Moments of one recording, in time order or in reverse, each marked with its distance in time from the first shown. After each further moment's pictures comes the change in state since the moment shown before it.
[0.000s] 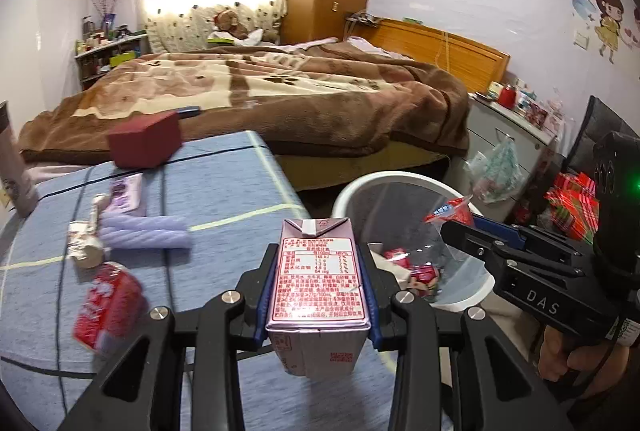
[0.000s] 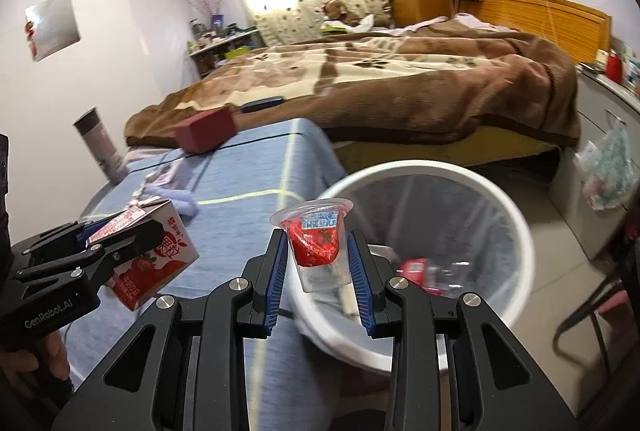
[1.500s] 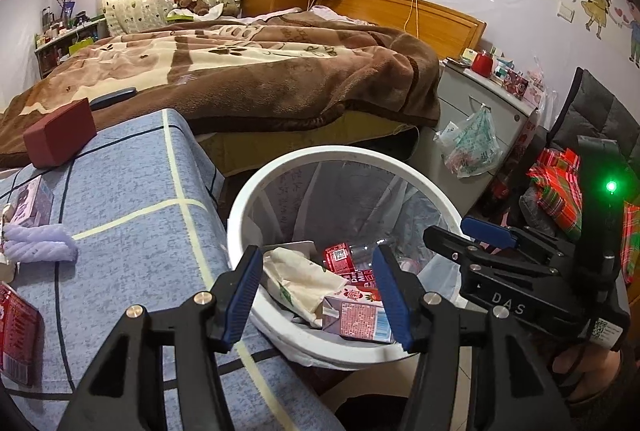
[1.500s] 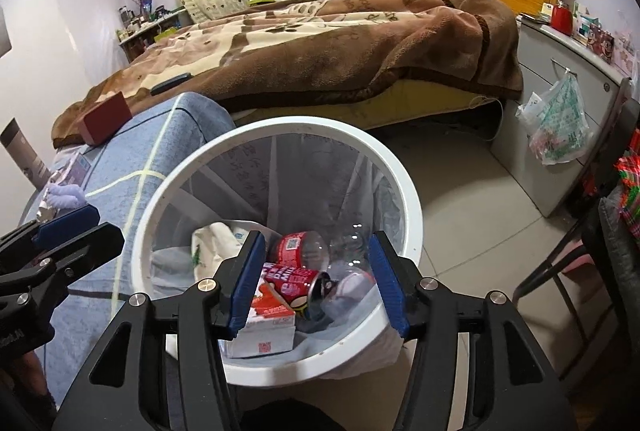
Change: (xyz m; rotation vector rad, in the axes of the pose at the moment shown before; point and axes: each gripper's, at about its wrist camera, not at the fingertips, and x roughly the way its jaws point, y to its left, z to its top) left arm 0.069 -0.068 0.004 0.033 0.098 -0.095; right arm 0.023 -0.083 -0.010 0.096 0.108 -0.185
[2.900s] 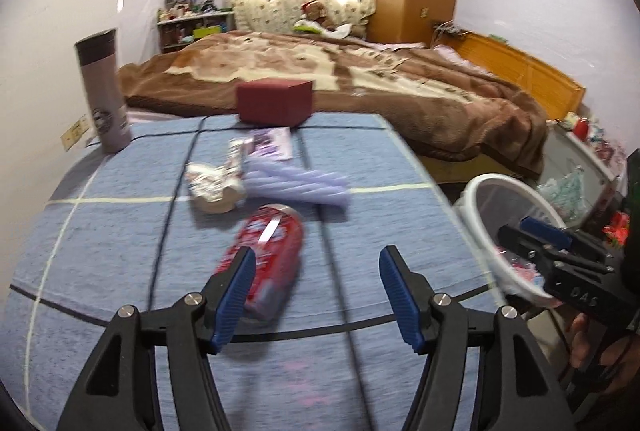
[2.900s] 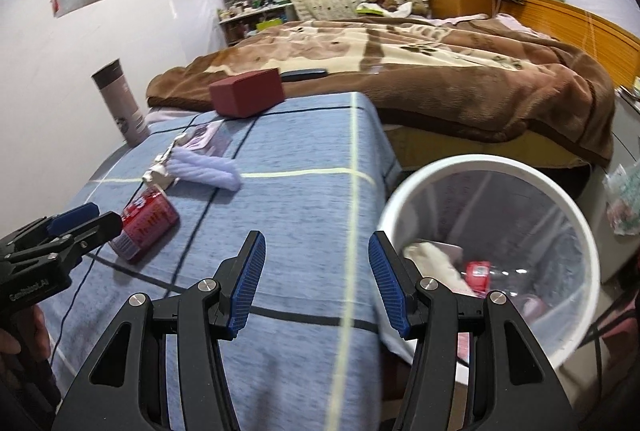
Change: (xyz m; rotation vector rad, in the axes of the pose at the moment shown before) left arm -0.116 0.175 -0.068 -0.233 -0.093 0.341; right arm -0.010 0.149 -0.012 -0.232 -0.039 0.244
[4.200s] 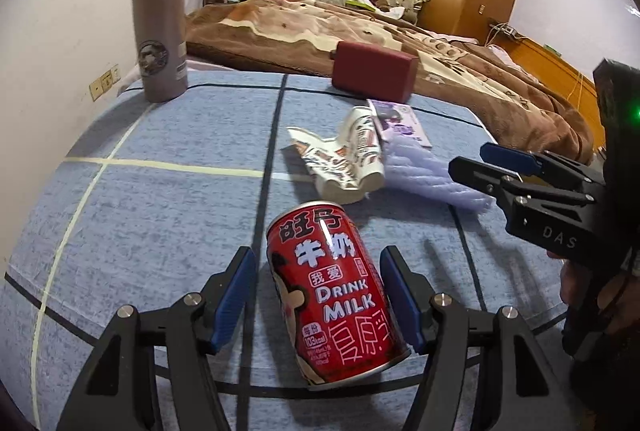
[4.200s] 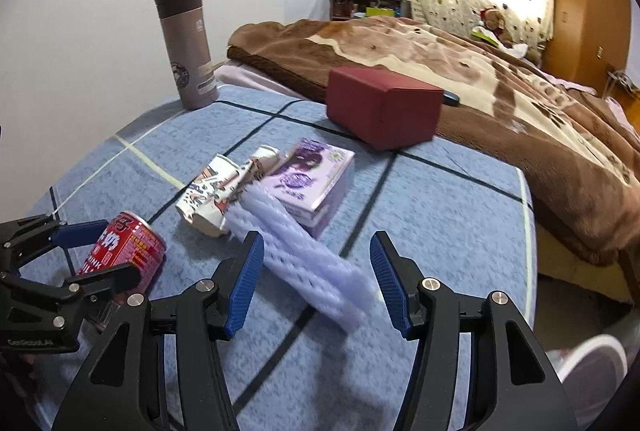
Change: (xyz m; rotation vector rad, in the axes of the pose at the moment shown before) left arm 0.050 0.097 -0.001 -0.137 0.094 0.069; right arm 0.102 0.103 0.061 -0.362 0.056 0.191
